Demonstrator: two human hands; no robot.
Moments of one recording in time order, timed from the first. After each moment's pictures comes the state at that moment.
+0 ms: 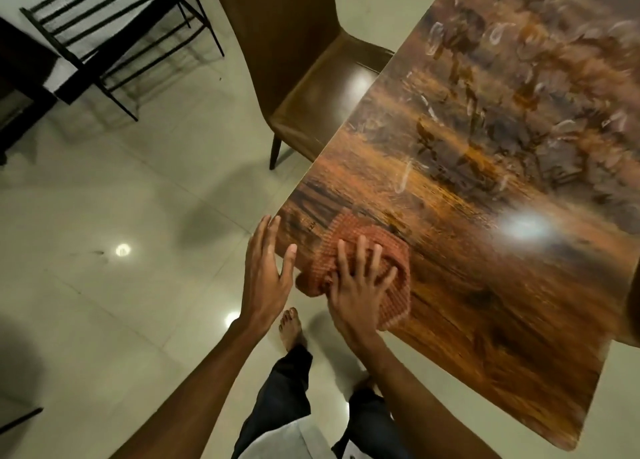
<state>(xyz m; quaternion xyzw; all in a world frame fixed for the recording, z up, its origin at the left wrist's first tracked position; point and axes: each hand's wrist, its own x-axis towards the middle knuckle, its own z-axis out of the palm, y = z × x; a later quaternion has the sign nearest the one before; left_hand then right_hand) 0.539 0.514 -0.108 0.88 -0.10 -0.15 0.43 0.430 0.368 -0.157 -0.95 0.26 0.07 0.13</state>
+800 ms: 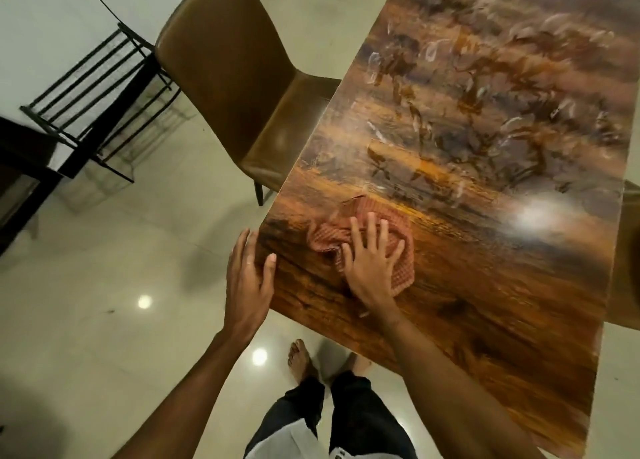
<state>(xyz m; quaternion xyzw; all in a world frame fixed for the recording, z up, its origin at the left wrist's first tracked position) 0.567 0.455 -0.074 0.91 -0.13 -0.13 0.38 0.485 0.240 -0.151 -0.93 0.31 0.09 0.16</state>
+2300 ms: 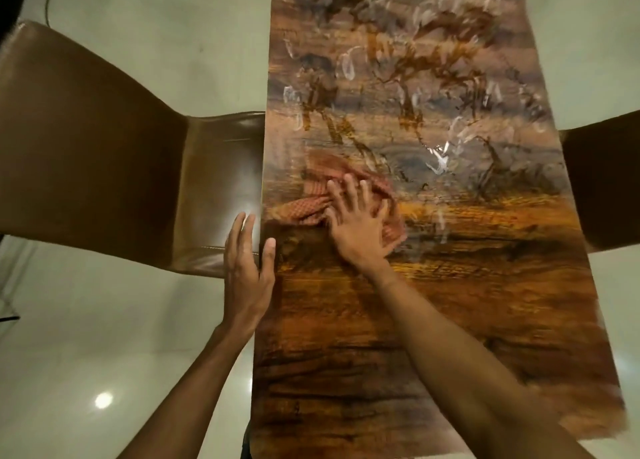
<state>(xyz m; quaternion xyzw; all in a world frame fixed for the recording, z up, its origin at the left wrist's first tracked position) 0.801 0.280 -0.113 0.83 -0.30 -0.23 0.40 0.669 0.097 -0.157 -0.88 0.45 0.05 0.13</state>
